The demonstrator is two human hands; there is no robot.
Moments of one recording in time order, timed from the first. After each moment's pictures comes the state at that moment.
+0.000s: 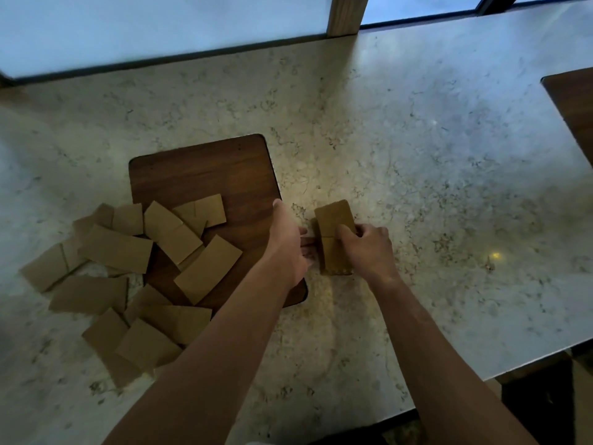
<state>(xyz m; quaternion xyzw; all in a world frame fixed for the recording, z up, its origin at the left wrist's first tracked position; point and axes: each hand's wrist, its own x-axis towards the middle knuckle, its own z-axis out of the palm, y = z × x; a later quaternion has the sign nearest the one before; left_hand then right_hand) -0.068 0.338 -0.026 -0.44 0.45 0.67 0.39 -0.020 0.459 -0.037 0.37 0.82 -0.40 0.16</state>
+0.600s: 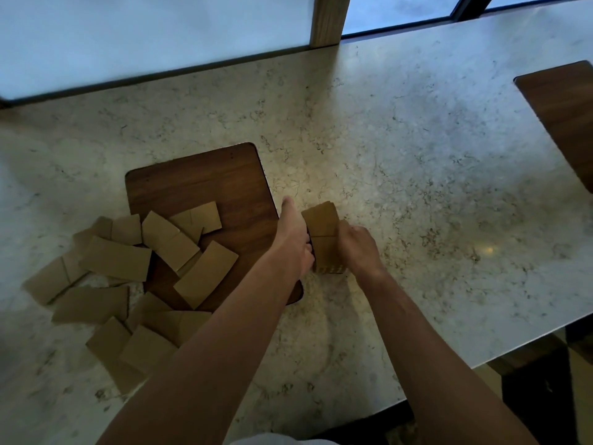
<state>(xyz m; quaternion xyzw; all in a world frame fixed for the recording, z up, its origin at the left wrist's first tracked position) -0.070 0.357 -0.012 -0.41 0.51 0.64 0.40 -0.023 0.460 -0.032 0.35 0.81 -0.42 0.18</state>
